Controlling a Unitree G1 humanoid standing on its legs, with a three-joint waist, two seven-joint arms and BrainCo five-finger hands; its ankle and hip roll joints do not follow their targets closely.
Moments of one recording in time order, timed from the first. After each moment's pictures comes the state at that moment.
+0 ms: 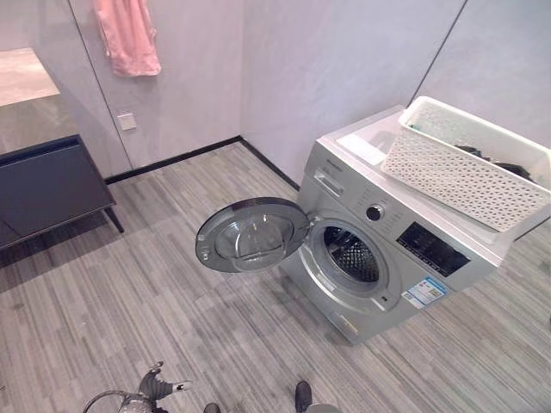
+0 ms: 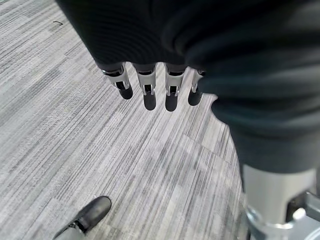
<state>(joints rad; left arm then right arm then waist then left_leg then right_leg) 0.10 0.38 -0.13 0.96 0.08 -0.04 0.11 0.27 -0.54 -0.51 0.16 -0.01 0.00 -0.34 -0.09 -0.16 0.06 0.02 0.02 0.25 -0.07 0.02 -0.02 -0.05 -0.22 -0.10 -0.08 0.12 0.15</state>
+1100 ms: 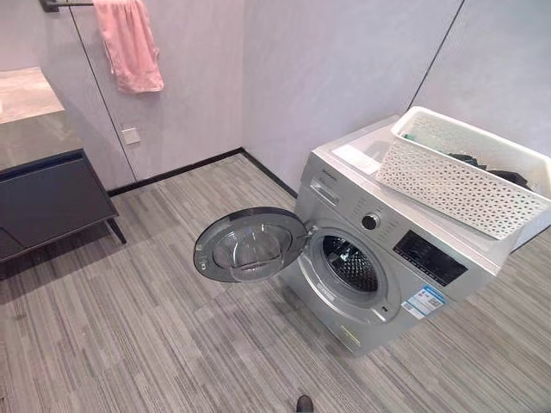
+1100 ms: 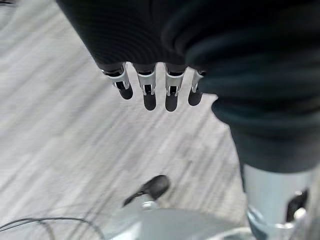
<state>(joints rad) 0.15 0.31 -0.14 1.28 0.04 -0.06 0.15 0.13 -0.26 0.11 1.23 0.10 -0.02 -0.11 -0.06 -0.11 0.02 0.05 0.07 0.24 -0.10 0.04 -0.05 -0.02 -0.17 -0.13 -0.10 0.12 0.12</state>
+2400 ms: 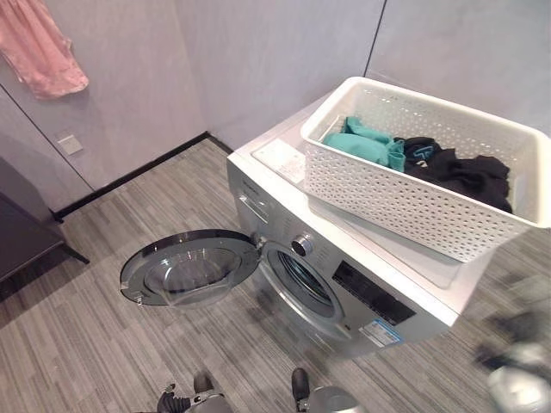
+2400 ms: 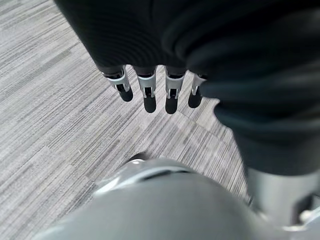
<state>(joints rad) 0.07 0.22 -0.05 1.17 0.05 -0.06 0.20 0.20 -0.51 -0.56 -0.15 0.01 -0.12 -0.56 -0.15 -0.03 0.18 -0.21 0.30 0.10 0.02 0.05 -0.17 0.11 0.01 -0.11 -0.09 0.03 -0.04</state>
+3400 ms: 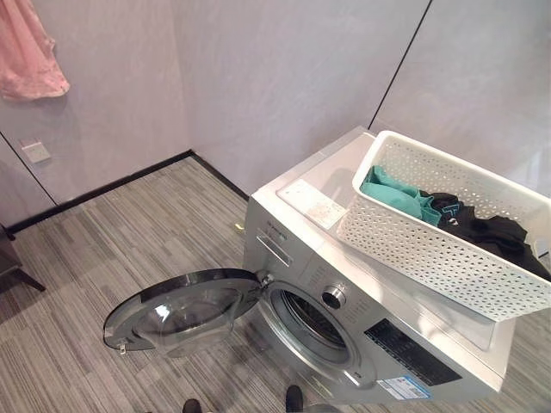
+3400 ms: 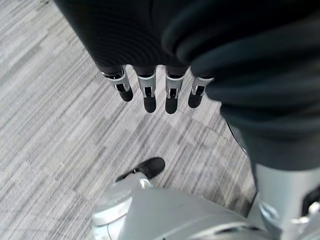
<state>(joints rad) 0.12 0.31 -0.10 1.23 0.01 -0.06 0.09 -1.23 -1.55 0.75 0.64 0.06 0.01 0.10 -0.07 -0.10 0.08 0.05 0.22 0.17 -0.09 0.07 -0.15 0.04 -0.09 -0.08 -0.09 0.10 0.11</state>
